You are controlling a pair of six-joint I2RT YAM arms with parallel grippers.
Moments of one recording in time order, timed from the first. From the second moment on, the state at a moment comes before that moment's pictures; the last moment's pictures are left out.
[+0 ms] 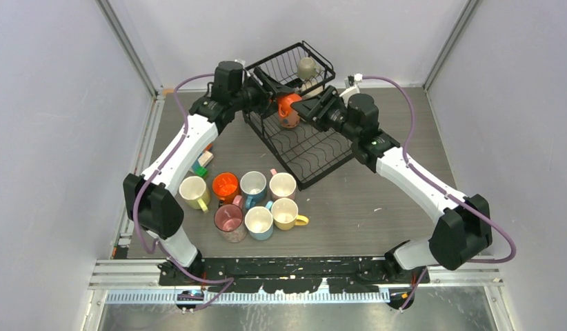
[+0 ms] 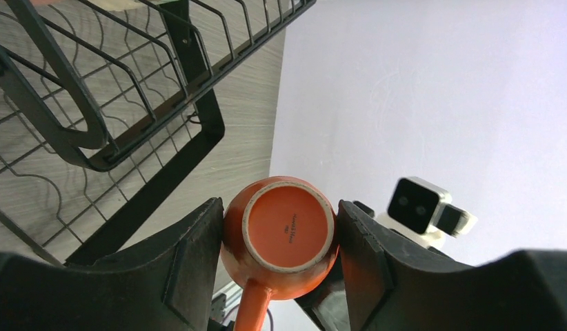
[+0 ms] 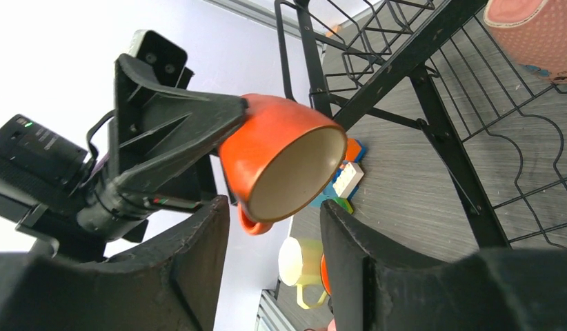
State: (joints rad) left arm -0.43 1.68 1.68 -0.39 0.34 -1.19; right arm 0.50 1.39 1.16 0.14 -0.20 1.07
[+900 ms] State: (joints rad) left arm -0.43 1.64 1.52 -0.21 0.44 -1.40; right arm 0.53 1.43 1.16 0.25 -0.17 1.11
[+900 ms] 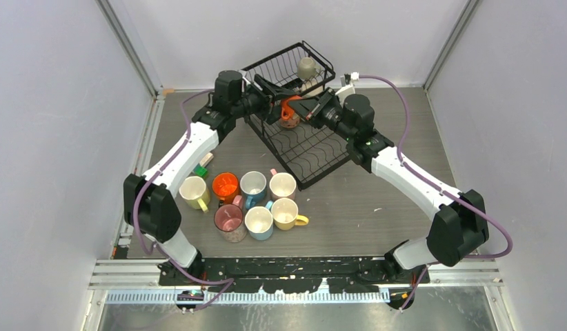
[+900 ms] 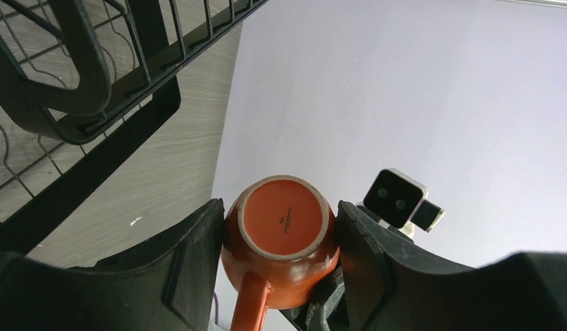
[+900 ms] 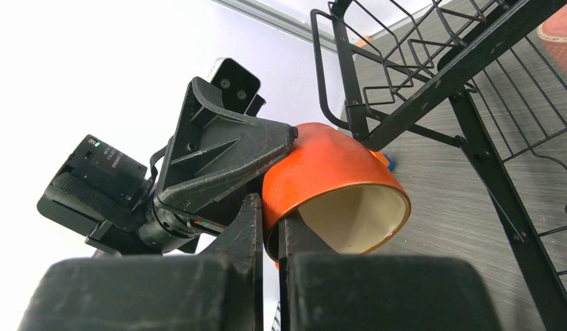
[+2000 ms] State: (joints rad) left arm -0.42 1.60 1.45 -0.19 0.53 -1.25; right arm 0.54 1.34 1.19 -0.05 0.00 0.99
